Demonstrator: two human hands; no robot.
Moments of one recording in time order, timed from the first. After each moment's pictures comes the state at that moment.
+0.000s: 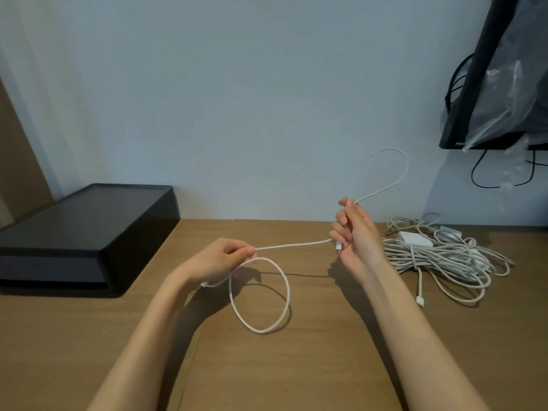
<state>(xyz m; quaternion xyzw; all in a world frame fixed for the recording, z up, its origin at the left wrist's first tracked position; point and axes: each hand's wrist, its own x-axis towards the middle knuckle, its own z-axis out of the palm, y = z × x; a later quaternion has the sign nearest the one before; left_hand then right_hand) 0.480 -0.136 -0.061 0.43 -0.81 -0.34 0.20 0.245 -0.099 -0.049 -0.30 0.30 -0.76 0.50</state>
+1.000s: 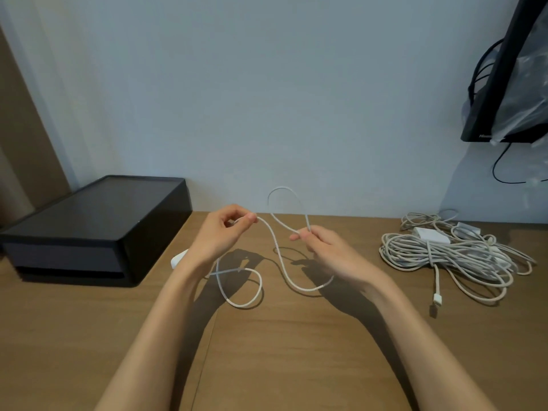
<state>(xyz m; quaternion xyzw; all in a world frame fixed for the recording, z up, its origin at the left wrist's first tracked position) 0.481 -0.134 -0.048 0.46 -0.69 -0.34 0.43 0.276 -0.091 -0.065 -0.66 0.55 -0.38 0.33</state>
